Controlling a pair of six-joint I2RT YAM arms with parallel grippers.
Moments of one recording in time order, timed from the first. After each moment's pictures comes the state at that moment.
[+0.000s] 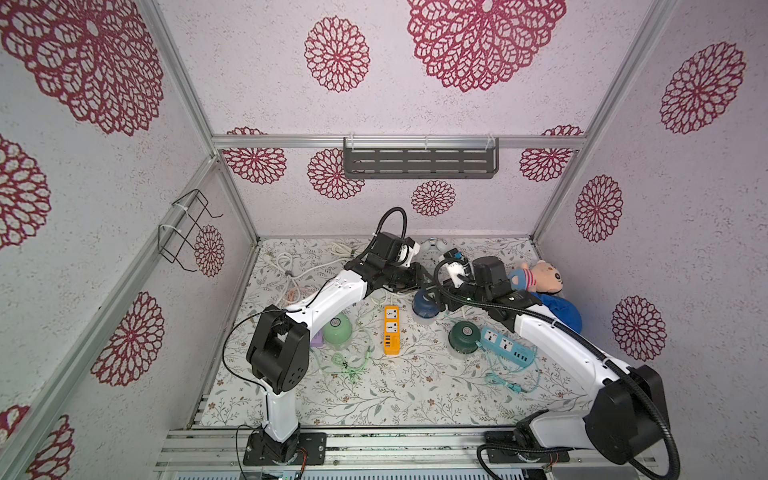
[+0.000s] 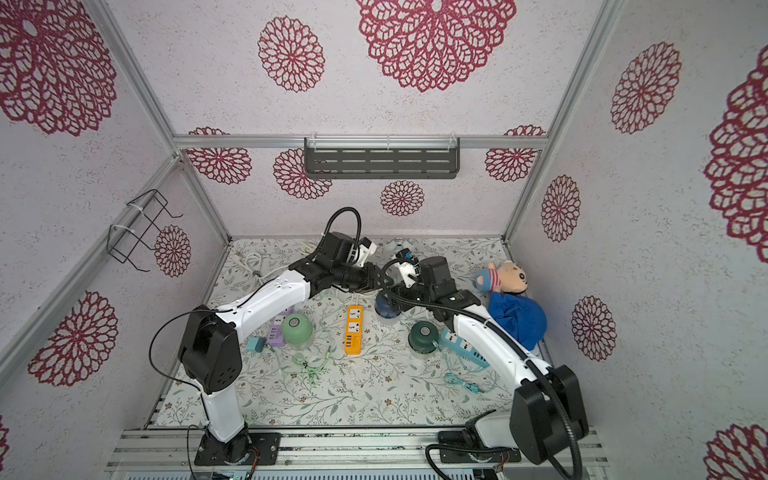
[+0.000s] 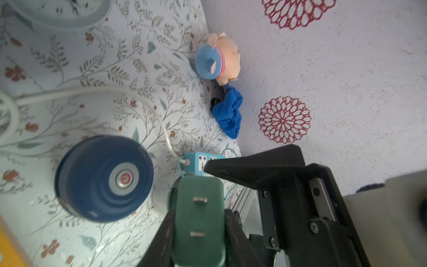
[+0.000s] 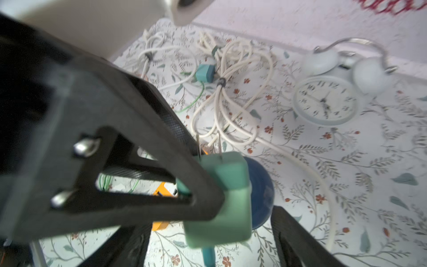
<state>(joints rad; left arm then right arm) -0.60 1.91 1.63 -0.33 0.59 -0.70 0.41 1.31 1.05 -0.30 -0.32 0.07</state>
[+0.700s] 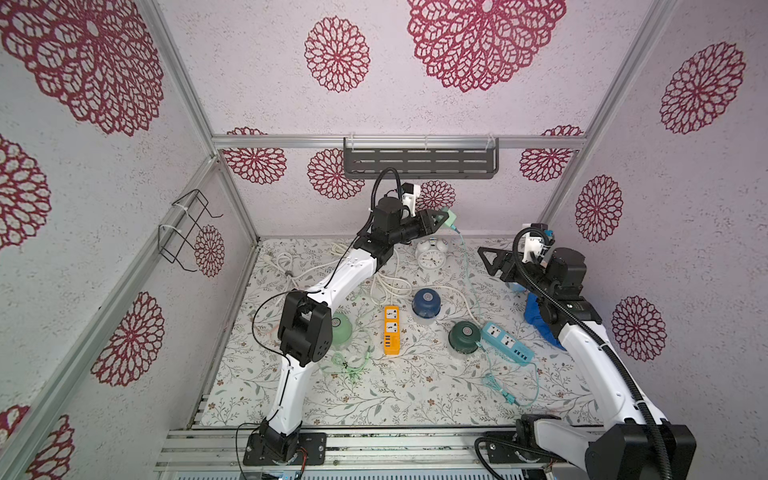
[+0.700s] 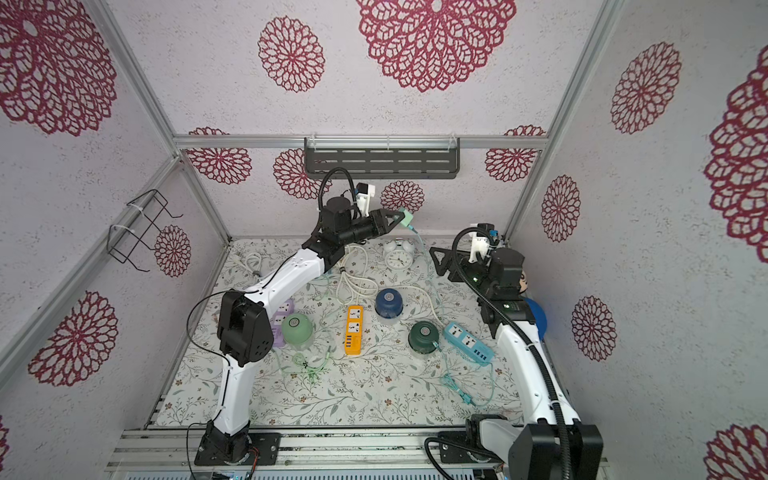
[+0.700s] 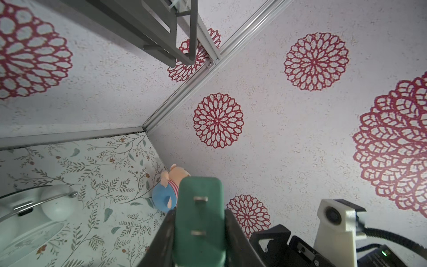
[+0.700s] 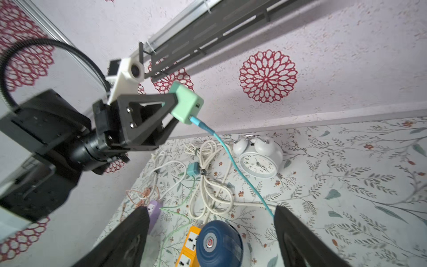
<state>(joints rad) -0.55 2.16 1.96 0.16 0.52 -0.84 0.03 1.15 0.99 0.02 -0.59 0.47</state>
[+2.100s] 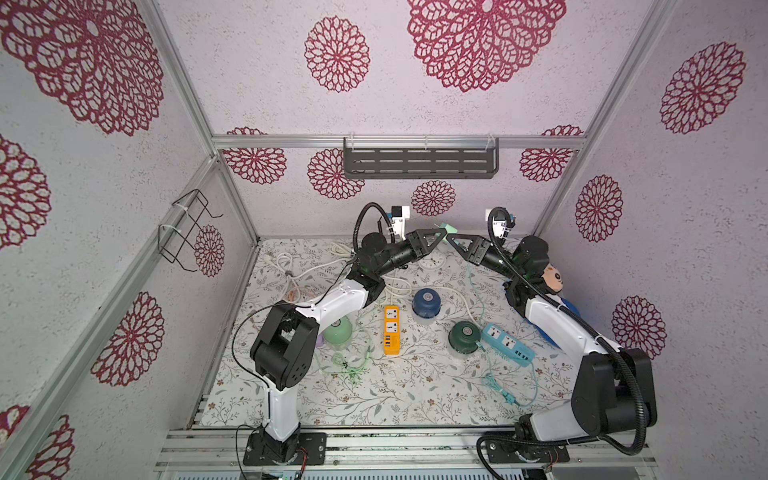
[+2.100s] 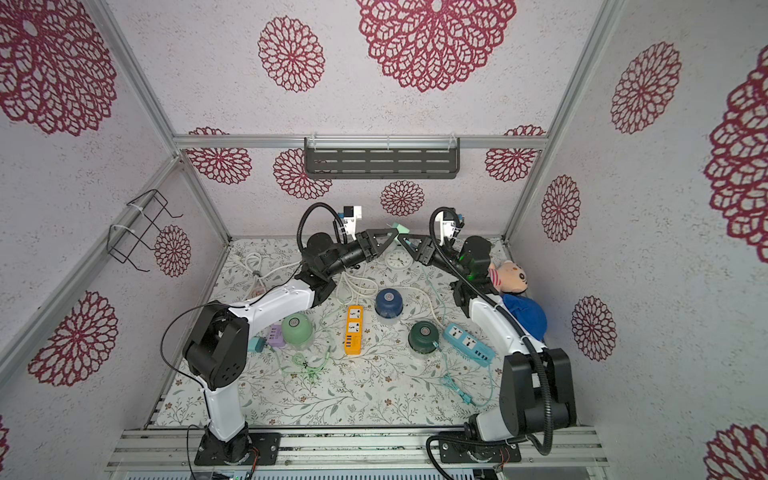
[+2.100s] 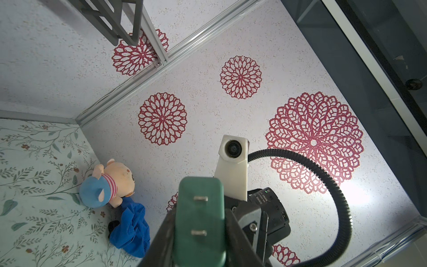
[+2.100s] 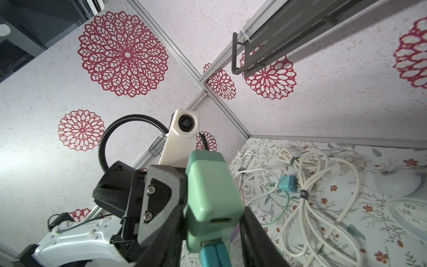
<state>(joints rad) -0.61 1.92 1.44 0.77 0.51 -1.17 0.18 1.46 1.05 0.58 -0.84 0.89</state>
